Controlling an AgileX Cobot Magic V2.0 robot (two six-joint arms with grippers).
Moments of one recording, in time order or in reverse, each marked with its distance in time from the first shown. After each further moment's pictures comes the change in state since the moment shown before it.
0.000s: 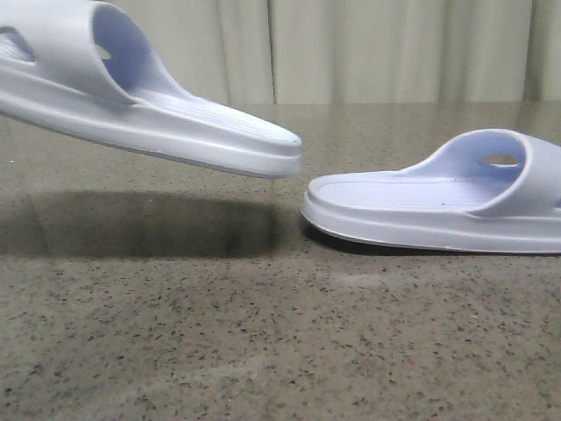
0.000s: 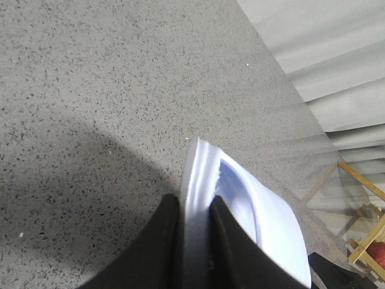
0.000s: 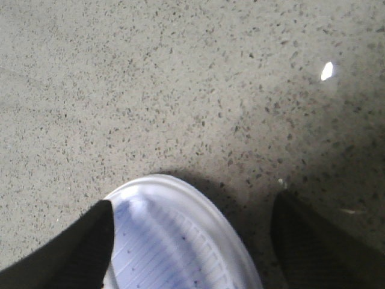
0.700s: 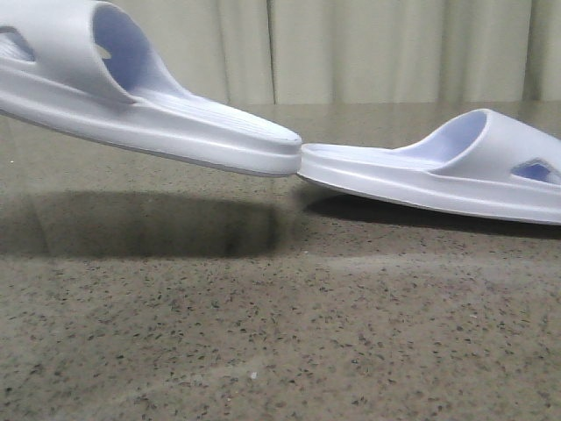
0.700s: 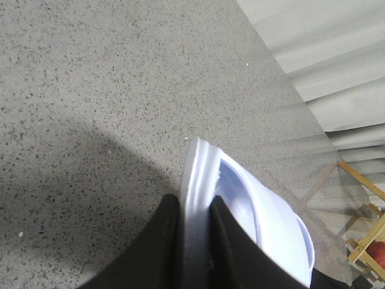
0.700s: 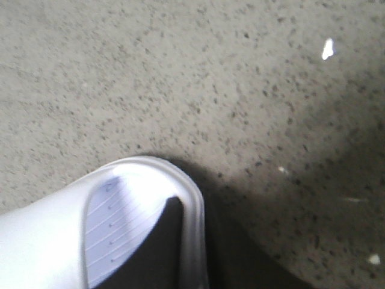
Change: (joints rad) left arm 0.000 0.000 0.000 0.000 0.000 0.000; right arm 0.000 0.012 0.004 0.026 -0.018 0.000
